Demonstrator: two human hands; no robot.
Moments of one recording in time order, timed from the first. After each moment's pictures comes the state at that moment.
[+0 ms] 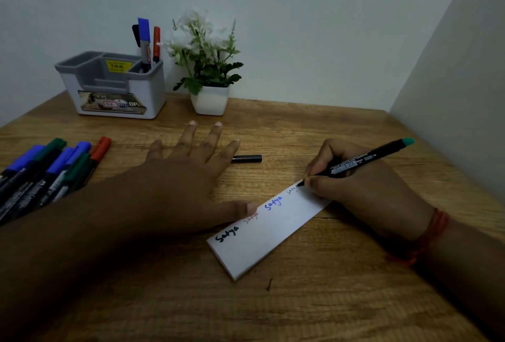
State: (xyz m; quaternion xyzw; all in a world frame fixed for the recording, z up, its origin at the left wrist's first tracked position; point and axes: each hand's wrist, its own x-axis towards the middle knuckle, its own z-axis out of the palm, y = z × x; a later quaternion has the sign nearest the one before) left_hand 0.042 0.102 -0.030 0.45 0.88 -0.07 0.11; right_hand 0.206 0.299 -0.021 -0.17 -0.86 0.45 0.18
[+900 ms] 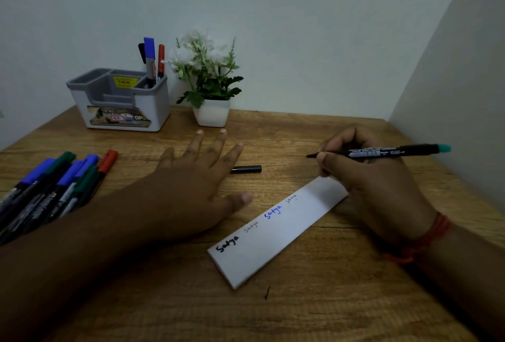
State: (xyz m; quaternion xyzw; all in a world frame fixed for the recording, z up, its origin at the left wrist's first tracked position) left_hand 0.038 0.105 -0.034 0.48 0.88 -0.01 0.06; right_hand 0.202 0.305 -0.015 -0.15 -0.77 0.54 0.31
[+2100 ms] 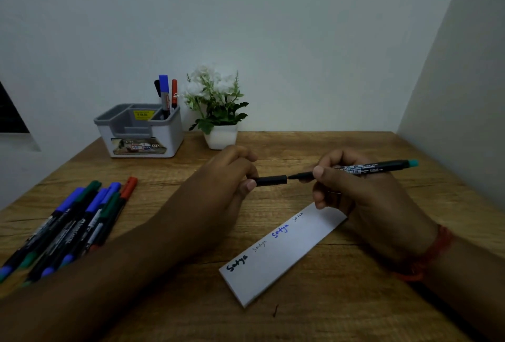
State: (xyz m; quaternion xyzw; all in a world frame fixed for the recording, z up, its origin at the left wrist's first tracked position) left_hand 0.050 0.116 -0.027 0.54 0.77 0.32 -0.11; right_hand 0.203 0.296 -0.009 -0.09 -0.68 0.69 0.23
